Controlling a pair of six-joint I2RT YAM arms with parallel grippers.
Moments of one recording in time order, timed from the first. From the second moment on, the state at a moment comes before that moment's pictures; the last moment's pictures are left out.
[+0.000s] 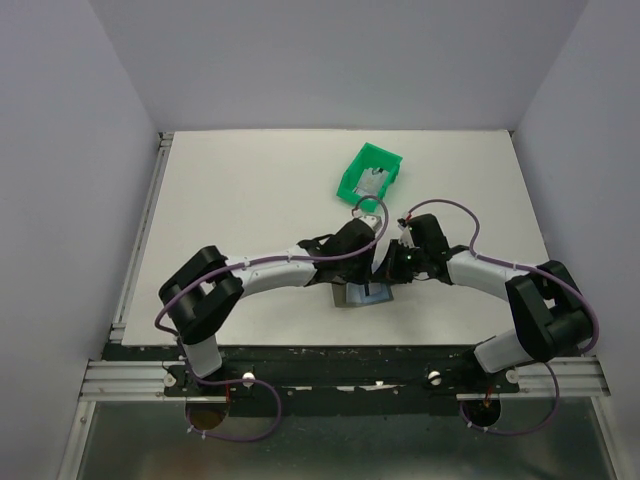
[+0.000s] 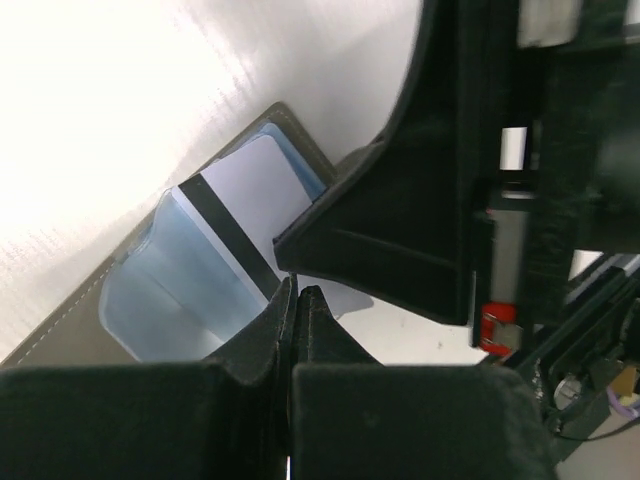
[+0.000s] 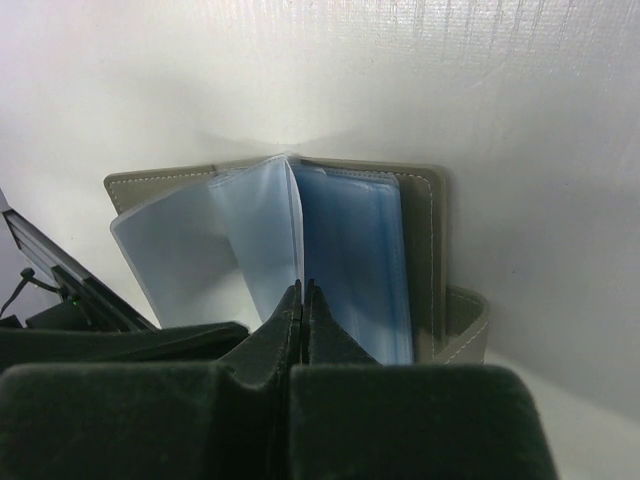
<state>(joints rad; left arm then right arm) -0.96 1.72 1.09 -0.15 0.04 -0.61 0.43 1.49 0.63 -0.07 -0.42 0.65</state>
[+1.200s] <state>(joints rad) -0.96 1.71 0.89 -0.03 0.02 -0.66 0.43 1.39 0.62 -0.19 -0.32 0.68</state>
